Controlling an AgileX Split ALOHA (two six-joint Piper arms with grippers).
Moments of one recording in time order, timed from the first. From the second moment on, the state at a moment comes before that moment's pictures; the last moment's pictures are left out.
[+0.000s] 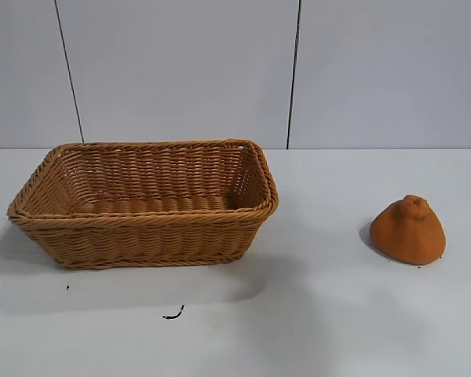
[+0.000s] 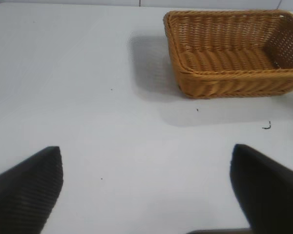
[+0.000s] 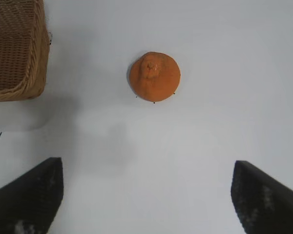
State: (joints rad) left arm -0.03 -0.01 -0.50 -0.01 1.07 -0.03; right arm 0.01 1.04 -1.02 0.07 1.02 0.00
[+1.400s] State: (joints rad) left arm -0.03 -0.01 -0.50 -0.01 1.07 -0.03; right arm 0.02 2.13 -1.41 0.13 0.88 0.00
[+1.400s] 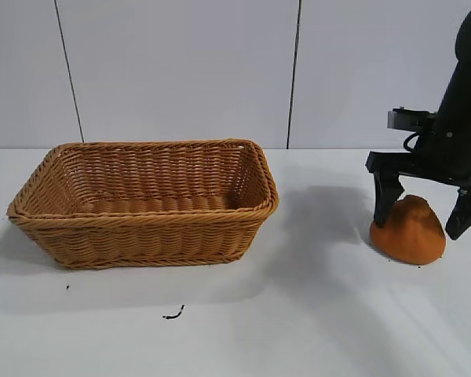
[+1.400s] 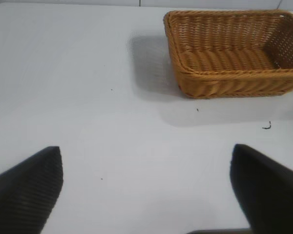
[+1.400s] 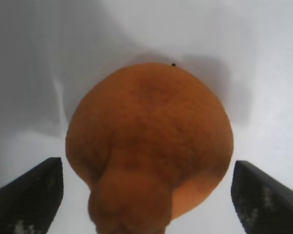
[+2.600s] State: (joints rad) left arm -0.03 -0.01 -0.50 -0.01 1.07 -0.03; right arm 0.11 2.10 -2.03 0.05 1.22 0.00
